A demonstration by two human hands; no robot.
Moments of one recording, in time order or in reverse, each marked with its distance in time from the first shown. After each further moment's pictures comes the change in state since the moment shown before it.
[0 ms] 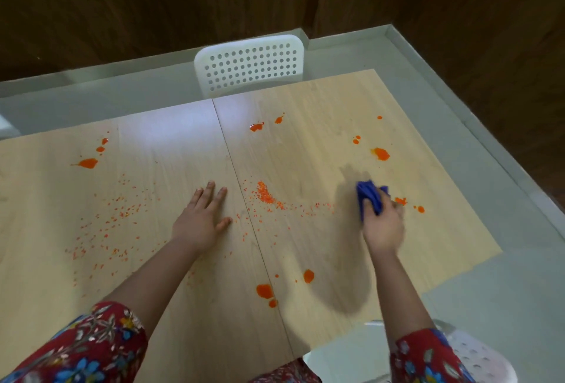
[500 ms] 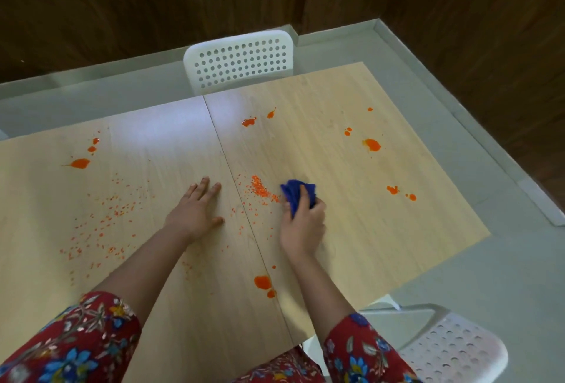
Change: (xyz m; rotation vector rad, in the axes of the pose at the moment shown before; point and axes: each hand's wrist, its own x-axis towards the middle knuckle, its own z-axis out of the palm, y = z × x) left_hand 0.005 -0.004 -0.013 -0.060 -0.094 0.018; right_hand -0.101 -0.066 0.078 -0.043 -0.077 -0.152
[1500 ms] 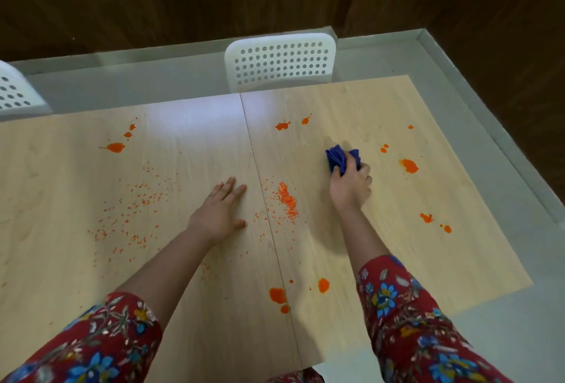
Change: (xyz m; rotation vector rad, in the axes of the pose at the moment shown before) left_hand 0.000 0.000 0.004 -0.164 0.047 -0.034; right_hand 0.131 -0.020 -0.002 -0.062 -0.048 0.014
